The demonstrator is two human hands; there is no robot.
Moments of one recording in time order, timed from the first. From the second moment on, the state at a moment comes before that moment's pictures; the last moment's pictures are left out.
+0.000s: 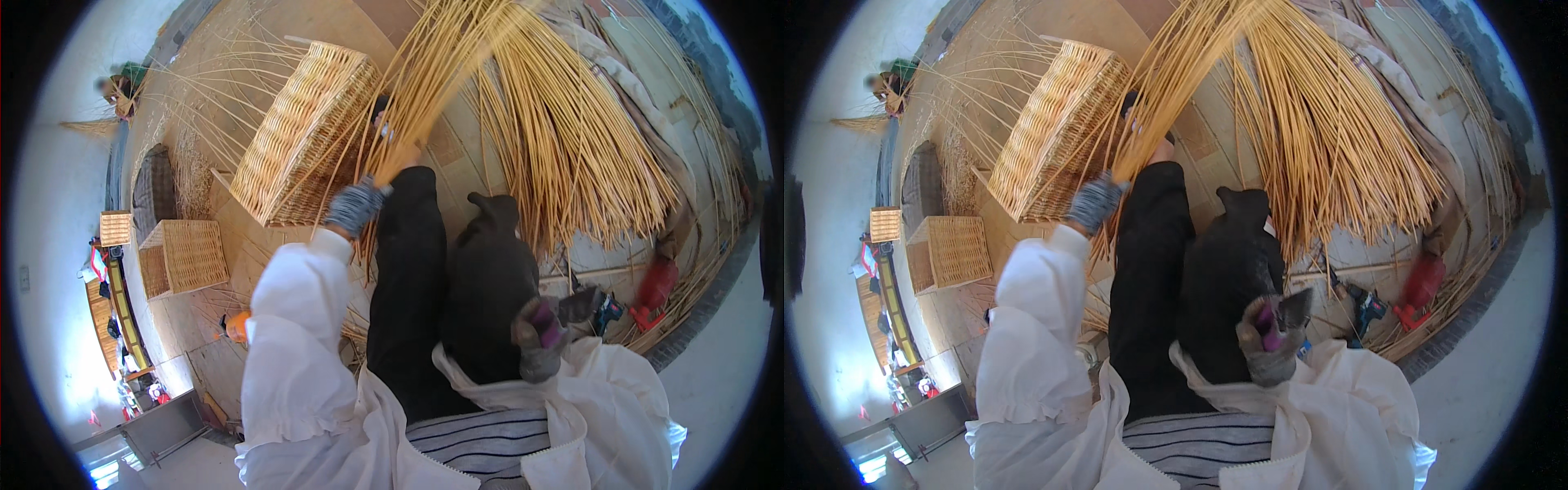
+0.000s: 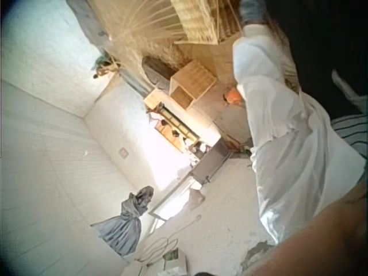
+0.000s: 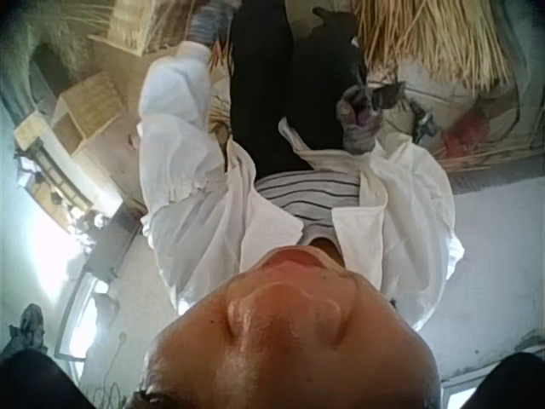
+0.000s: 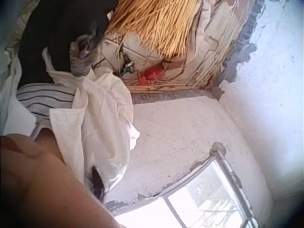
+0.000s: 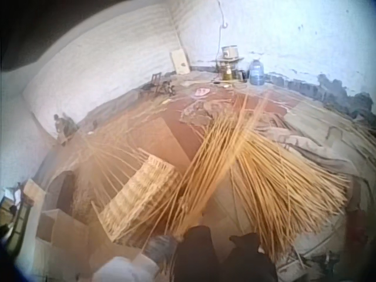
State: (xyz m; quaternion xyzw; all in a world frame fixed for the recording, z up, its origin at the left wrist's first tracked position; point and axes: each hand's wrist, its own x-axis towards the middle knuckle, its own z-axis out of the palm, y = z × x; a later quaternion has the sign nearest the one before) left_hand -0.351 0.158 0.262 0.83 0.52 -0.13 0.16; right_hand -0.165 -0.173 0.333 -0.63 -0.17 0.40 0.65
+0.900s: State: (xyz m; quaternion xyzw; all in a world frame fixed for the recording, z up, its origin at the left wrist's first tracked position) left_hand -0.303 0.188 0.235 0.58 0.54 0.33 0.51; right_hand -0.144 -0.121 0.341 -0.48 -0.05 0.66 0.58
